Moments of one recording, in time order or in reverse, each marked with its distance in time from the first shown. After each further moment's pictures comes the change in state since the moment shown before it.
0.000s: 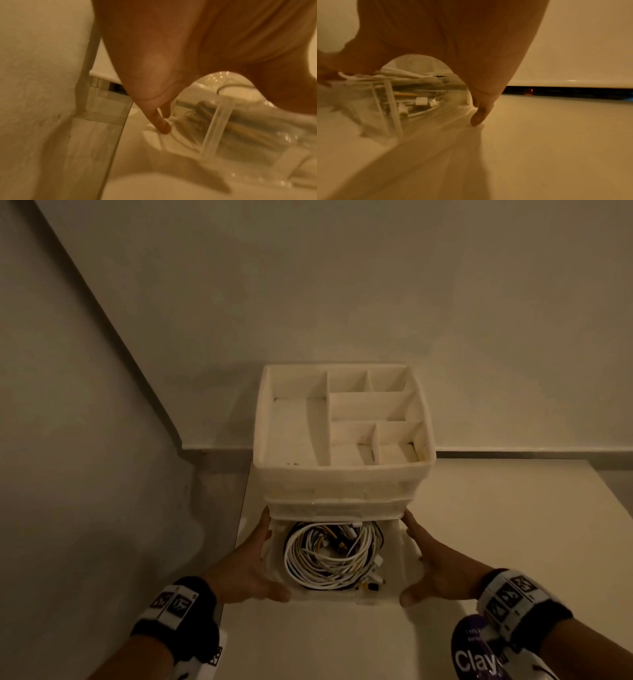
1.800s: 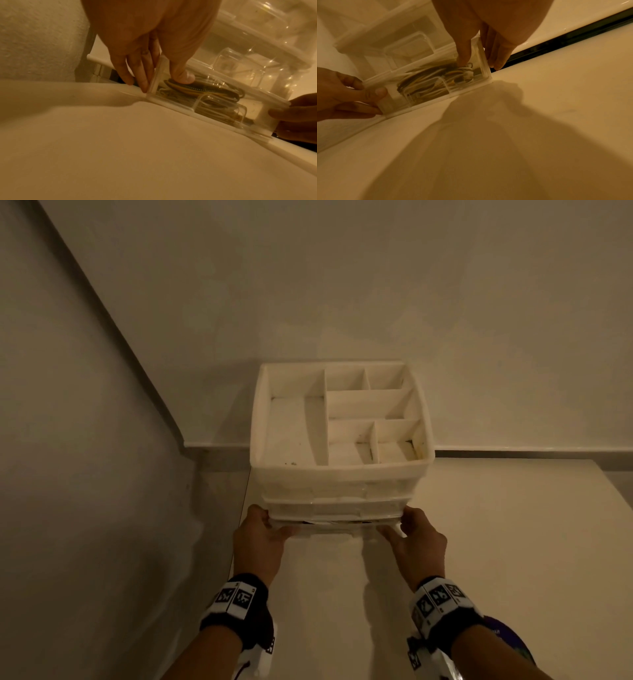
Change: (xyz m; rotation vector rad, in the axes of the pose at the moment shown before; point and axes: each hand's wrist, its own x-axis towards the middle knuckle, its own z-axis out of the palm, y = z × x) left_hand 0.053 -0.003 0.037 0.013 0.927 -0.043; right_hand 0.050 -0.004 0.047 0.265 0.891 0.063
